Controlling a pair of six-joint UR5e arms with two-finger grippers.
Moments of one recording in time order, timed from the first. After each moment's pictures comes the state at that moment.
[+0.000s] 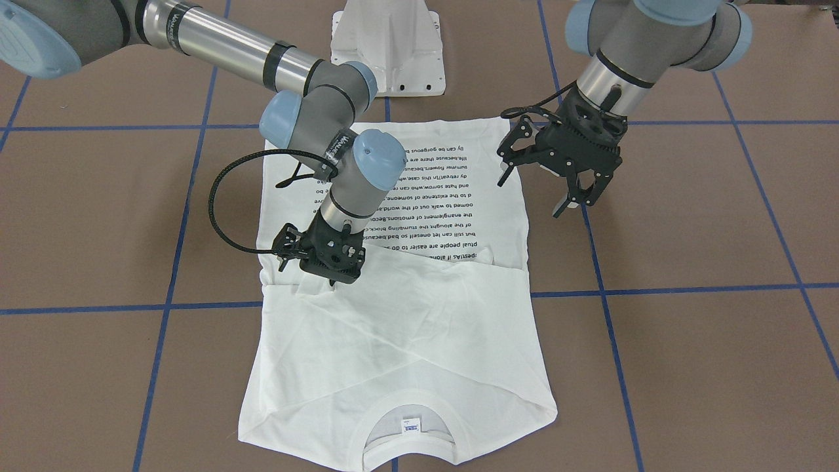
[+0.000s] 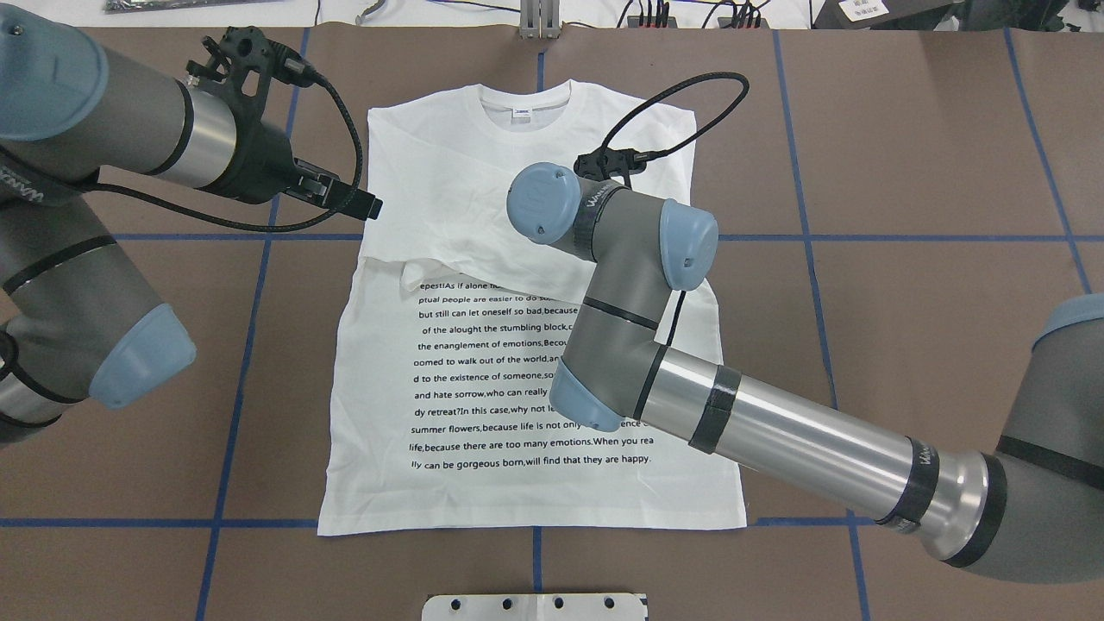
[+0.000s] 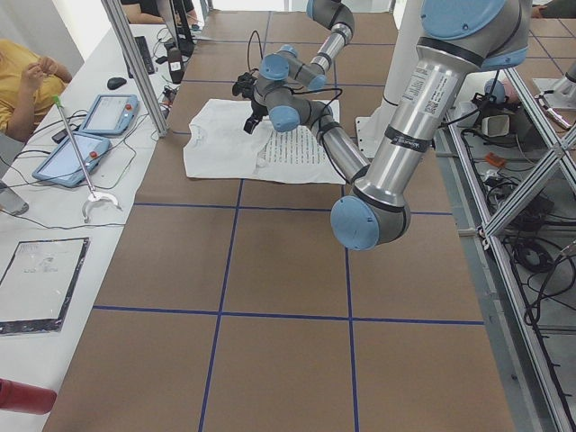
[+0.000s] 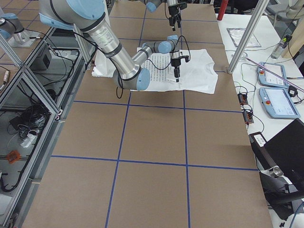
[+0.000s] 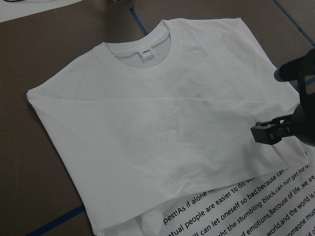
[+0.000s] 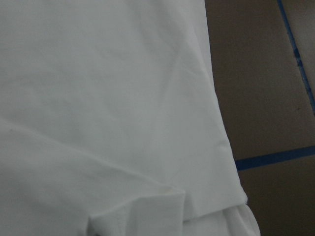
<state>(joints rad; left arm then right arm) -0.83 -2.01 -1.89 -1.94 -2.03 -0.69 0.54 -0.66 1.26 -1.84 1.50 1.21</state>
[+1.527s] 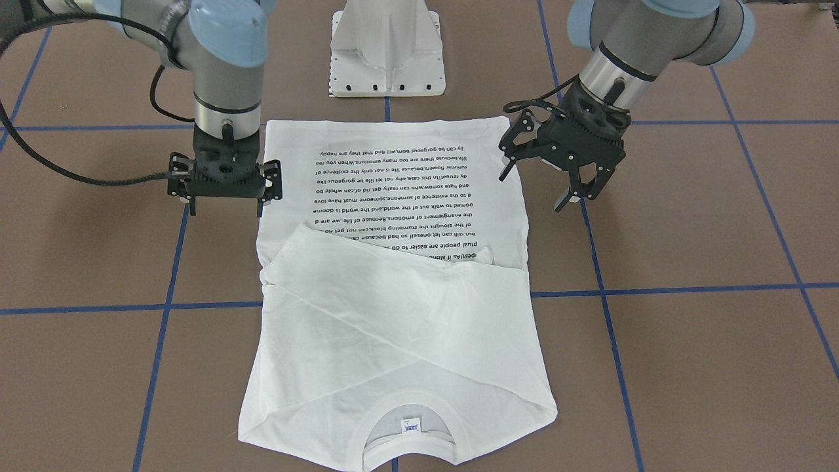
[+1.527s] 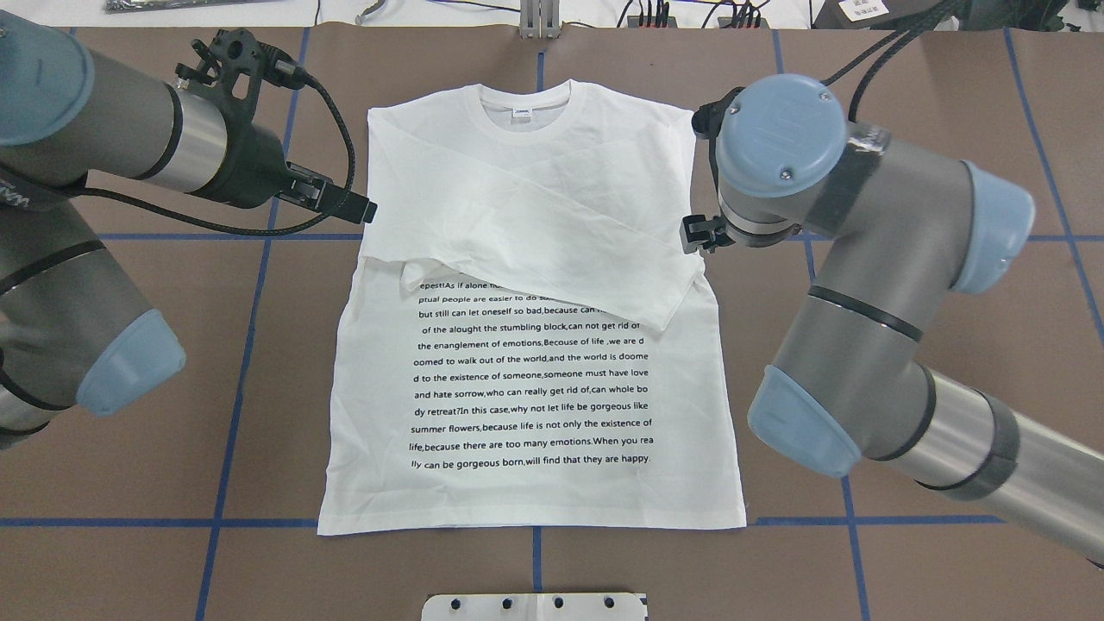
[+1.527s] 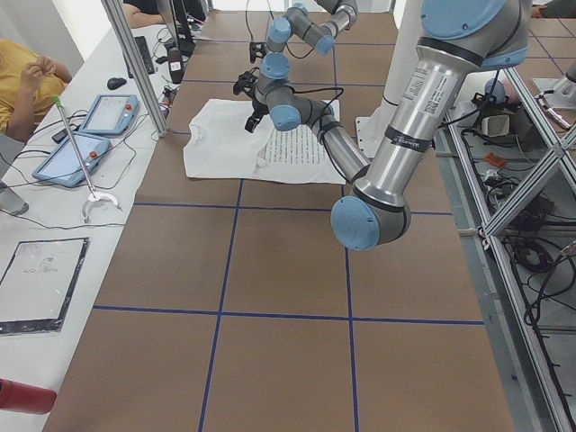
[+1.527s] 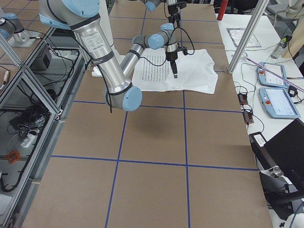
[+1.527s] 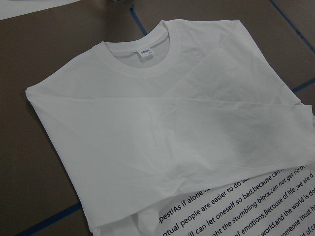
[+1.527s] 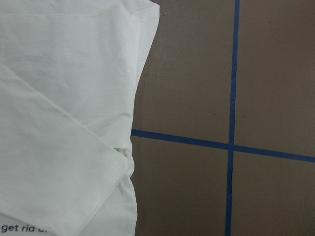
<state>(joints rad) -0.83 -1.97 -1.93 -1.94 -2.04 -0.71 0.67 -1.00 1.98 -1.97 1.68 0.91</state>
